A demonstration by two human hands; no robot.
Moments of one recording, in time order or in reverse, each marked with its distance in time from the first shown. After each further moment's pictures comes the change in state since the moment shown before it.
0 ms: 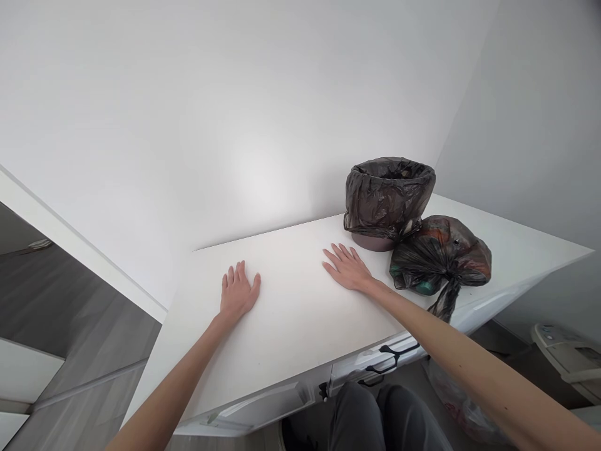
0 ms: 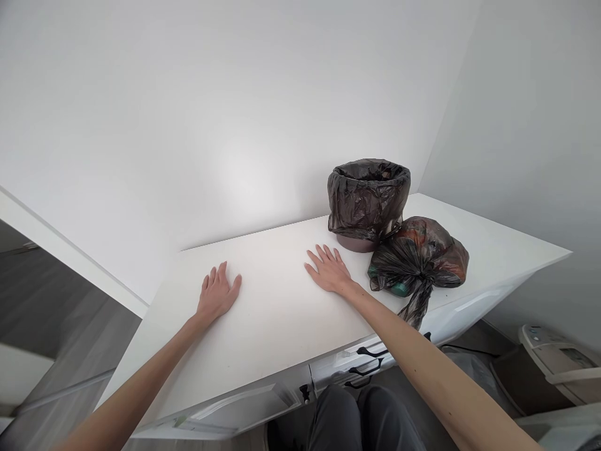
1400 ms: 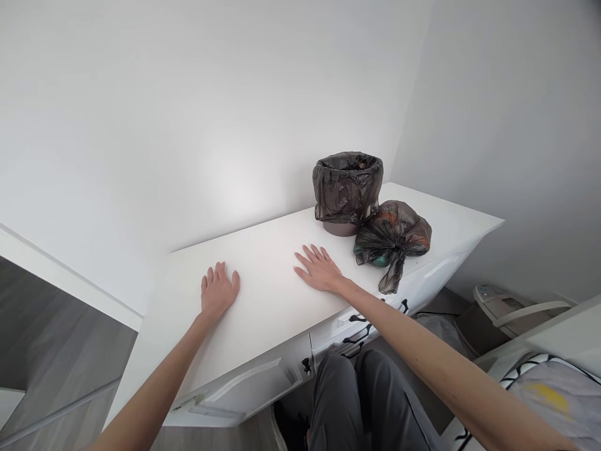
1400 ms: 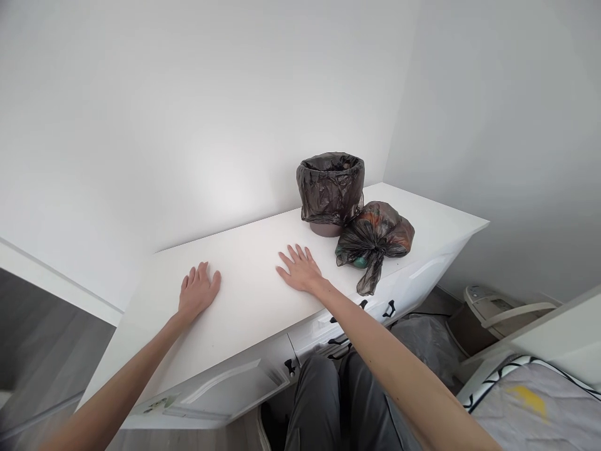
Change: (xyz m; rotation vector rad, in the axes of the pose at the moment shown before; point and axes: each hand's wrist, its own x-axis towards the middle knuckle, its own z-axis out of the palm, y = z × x) left_hand -0.008 0.012 -0.003 0.054 0.018 0.004; right_hand -0.057 -0.029 -0.007 0.060 -0.006 -0.047
